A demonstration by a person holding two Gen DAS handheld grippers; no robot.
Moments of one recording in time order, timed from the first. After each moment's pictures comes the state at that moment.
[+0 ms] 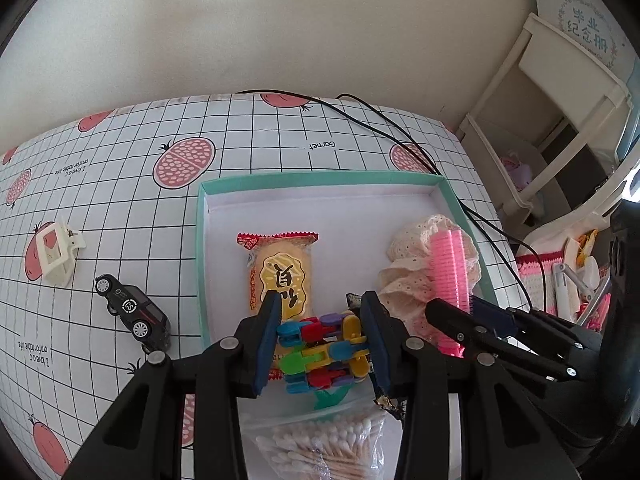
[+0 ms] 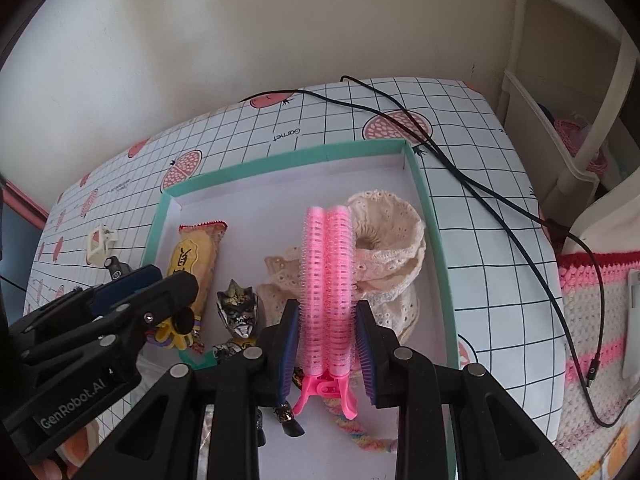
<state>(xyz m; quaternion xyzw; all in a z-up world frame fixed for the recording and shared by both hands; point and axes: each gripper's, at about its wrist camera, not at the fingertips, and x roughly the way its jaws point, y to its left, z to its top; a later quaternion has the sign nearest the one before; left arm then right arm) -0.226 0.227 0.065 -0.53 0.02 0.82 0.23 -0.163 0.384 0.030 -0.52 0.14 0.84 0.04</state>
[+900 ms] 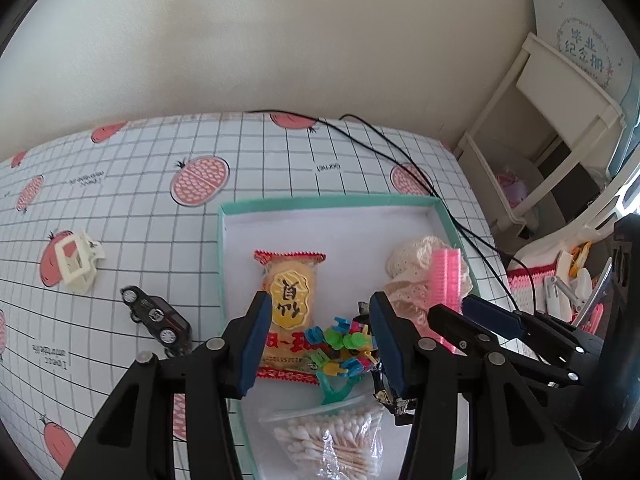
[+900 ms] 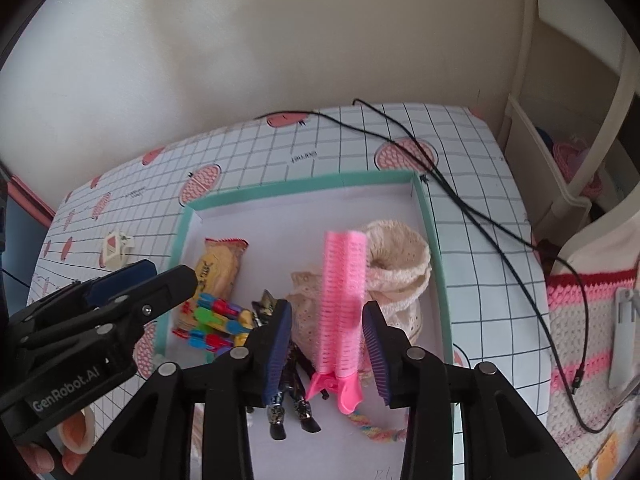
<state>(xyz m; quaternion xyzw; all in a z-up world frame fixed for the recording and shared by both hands) -0.228 0.215 0.093 -0.51 0.01 0.83 0.23 -0.160 0.377 0.059 -0.50 0.12 0.86 0.03</state>
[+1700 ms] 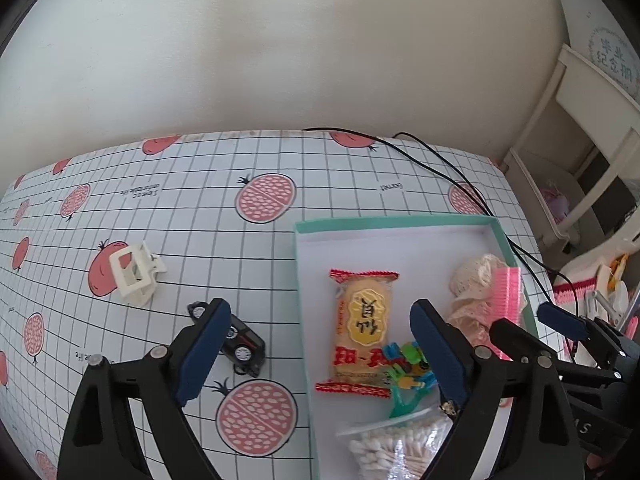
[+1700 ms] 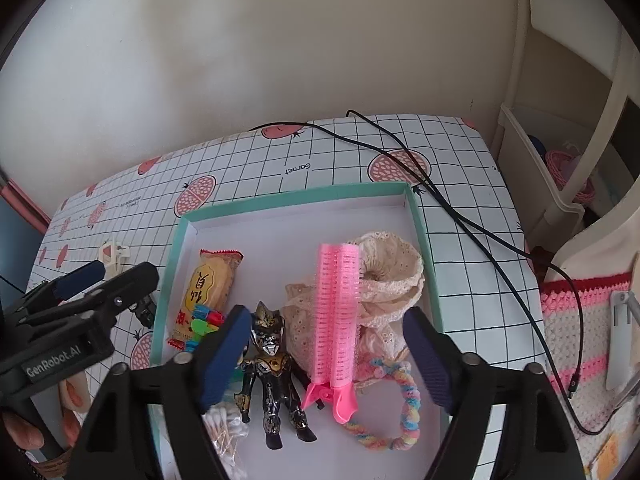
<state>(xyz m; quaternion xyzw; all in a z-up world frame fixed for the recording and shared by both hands) -0.241 0.188 0.092 -0.49 0.04 0.86 0.16 -0.161 0.378 0.057 -0.49 0.12 0.86 0.04</state>
